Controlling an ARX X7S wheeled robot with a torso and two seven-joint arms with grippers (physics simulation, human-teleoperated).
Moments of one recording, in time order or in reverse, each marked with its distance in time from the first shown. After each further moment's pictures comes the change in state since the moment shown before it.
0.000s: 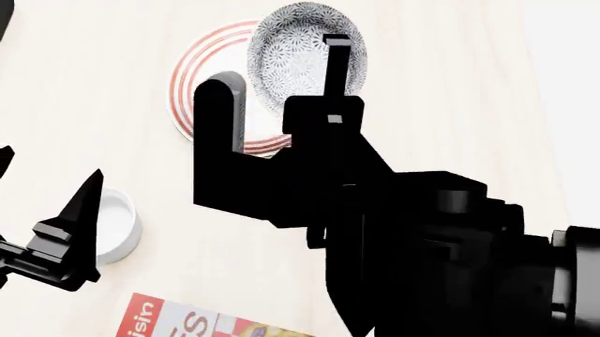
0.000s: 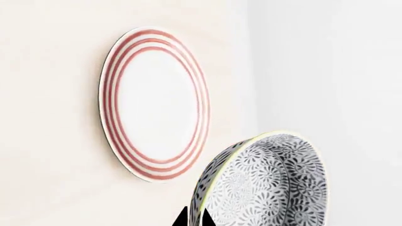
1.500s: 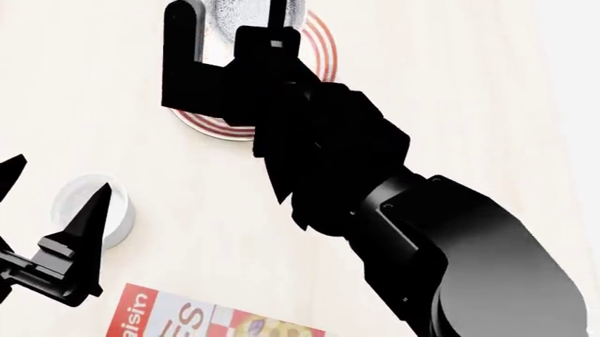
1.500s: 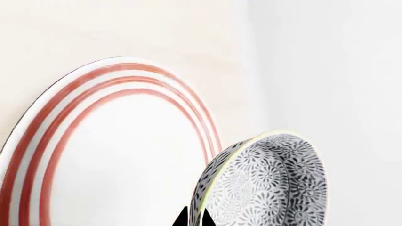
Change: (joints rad) left arm 0.030 -0.023 0.022 -0.039 0.014 0.071 0.079; right arm -0.257 -0.492 0.158 1.240 -0.396 -0.706 -0.386
